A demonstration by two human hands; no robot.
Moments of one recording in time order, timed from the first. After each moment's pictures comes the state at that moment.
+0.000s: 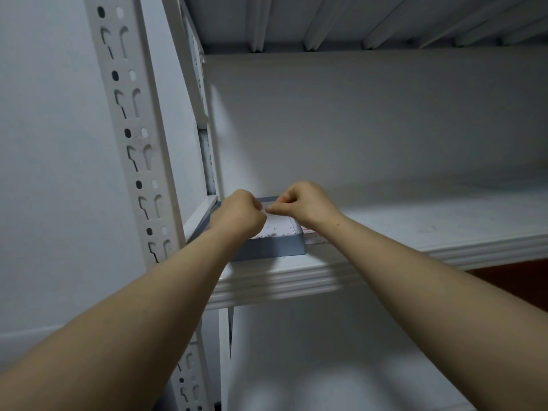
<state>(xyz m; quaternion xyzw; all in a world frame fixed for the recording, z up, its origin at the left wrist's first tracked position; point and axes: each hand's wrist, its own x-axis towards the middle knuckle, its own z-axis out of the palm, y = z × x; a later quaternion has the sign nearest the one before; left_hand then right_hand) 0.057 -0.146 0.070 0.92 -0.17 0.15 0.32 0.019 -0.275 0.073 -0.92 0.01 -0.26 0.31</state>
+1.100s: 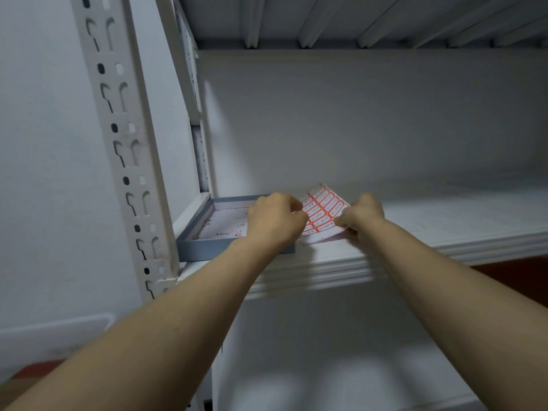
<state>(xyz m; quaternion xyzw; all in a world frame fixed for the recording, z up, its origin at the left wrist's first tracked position) 0.013 -0.194 0.061 0.88 -0.29 0.18 0.33 0.004 -0.355 0.047 -0.79 0.29 -0.27 0.47</state>
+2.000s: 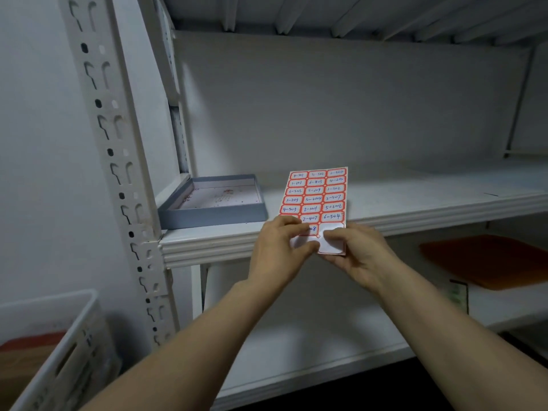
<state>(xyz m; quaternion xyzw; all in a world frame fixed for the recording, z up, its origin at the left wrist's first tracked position) -0.061 -0.202 -0.019 0.81 -0.36 0.19 0.42 -0.130 -0.314 0.000 -0.55 0.17 -0.22 0.79</state>
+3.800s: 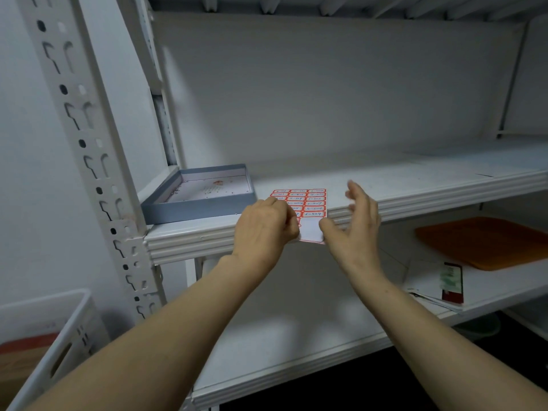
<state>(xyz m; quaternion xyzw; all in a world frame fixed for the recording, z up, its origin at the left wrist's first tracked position) -0.046 -0.204 -0.005 0.83 -0.39 0.32 0.23 -0.119 -0.316 -0.030 -0.74 0.18 -0.48 0.43</state>
